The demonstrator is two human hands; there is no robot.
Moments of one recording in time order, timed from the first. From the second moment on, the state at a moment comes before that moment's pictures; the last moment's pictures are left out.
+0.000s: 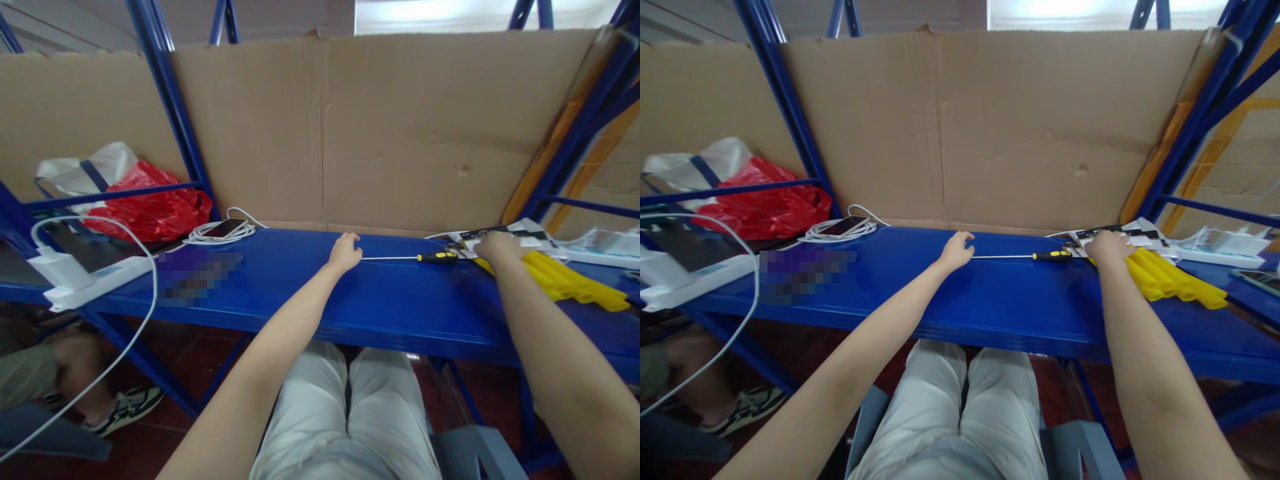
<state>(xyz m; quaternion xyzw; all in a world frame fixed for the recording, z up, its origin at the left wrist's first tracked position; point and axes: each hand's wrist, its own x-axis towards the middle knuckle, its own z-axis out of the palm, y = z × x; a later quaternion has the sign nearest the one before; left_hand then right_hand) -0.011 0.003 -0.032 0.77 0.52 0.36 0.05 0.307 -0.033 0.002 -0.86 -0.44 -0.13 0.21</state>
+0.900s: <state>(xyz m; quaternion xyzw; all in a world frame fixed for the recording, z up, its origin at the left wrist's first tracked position) -0.175 -0.025 -0.012 0.55 0.82 0.12 -0.07 0.294 -0.038 -0.004 -0.68 -0.60 -0.09 0.41</state>
